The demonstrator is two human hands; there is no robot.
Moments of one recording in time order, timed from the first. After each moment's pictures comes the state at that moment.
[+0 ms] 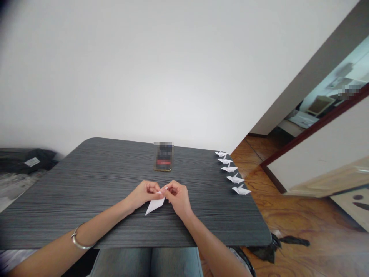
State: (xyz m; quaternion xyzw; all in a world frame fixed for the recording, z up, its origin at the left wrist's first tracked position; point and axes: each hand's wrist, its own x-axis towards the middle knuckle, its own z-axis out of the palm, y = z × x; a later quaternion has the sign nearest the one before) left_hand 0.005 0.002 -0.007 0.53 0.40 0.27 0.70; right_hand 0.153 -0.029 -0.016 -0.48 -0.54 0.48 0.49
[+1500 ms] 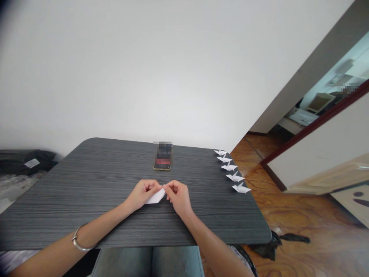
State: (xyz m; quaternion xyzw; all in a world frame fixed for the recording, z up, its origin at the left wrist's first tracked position) left_hand 0.006 0.001 -0.005 0.62 0.41 0.32 0.59; right_hand 0.154 -0.030 -0.013 -0.53 -0.53 0.46 0.48
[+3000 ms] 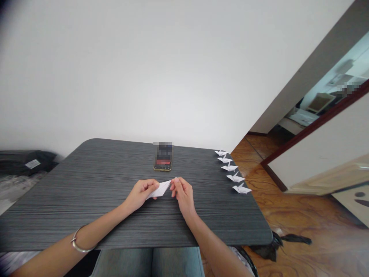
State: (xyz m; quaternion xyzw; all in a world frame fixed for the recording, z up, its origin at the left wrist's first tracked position) left_hand 0.005 0.001 -0.002 0.60 0.40 0.34 0.60; right_hand 0.159 -0.027 -0.014 -0.50 -0.47 0.46 0.56
